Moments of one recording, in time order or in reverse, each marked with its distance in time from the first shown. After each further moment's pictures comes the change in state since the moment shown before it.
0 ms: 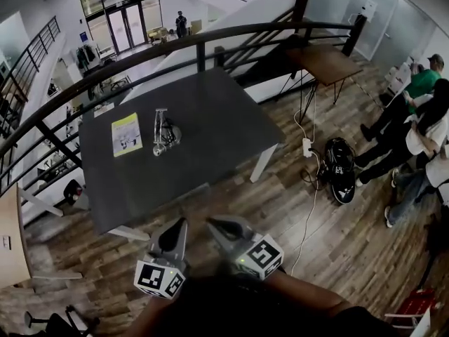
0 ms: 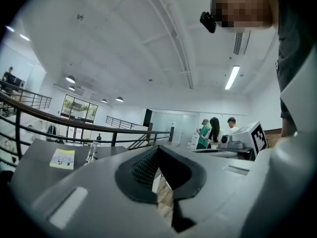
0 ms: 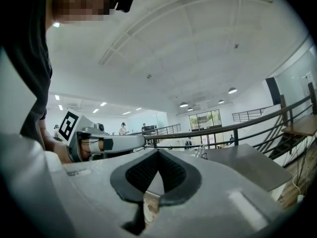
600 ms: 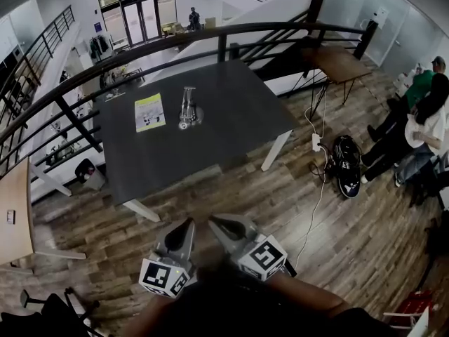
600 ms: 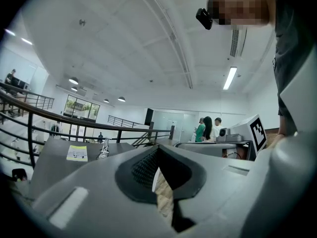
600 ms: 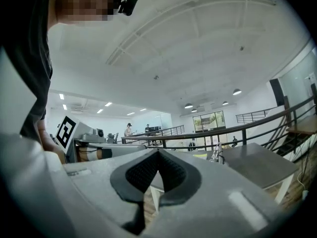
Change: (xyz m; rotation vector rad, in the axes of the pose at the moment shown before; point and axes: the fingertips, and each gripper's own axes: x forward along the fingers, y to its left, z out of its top) left arm -0.139 -0.009 -0.010 0.003 0.013 0.017; right arm -0.004 0.137 -0.007 -0.043 -0.033 0.023
